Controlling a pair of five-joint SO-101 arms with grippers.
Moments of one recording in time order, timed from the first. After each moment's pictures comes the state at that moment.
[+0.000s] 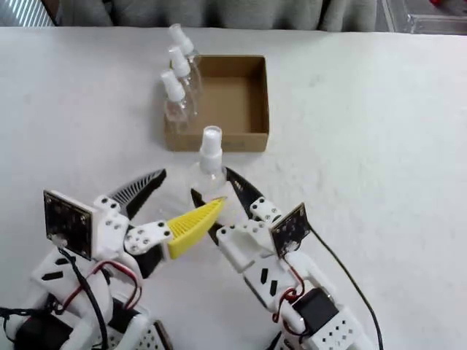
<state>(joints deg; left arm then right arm) 22.2 -90.4 49.8 64.3 9.8 -41.8 -102.5 95.2 15.6 -2.2</state>
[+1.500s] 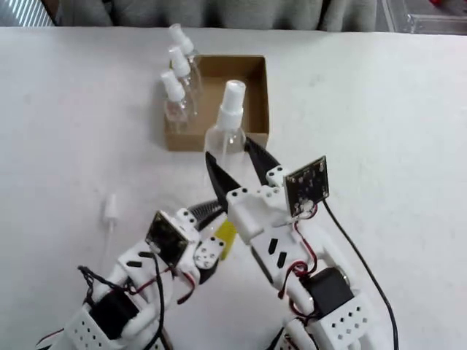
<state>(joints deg) 39.7 -104.4 90.9 35.5 4.9 -34.4 -78.6 68.4 24.8 -5.1</state>
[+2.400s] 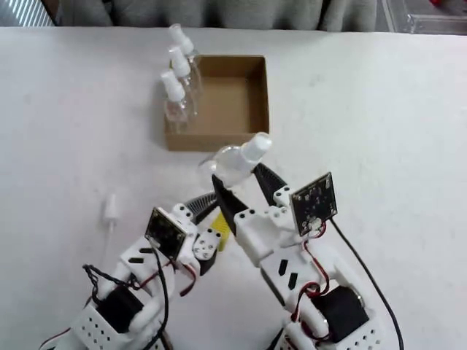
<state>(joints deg) 35.1 -104.4 97.1 28.2 5.1 -36.4 -90.3 68.1 40.6 -5.1</state>
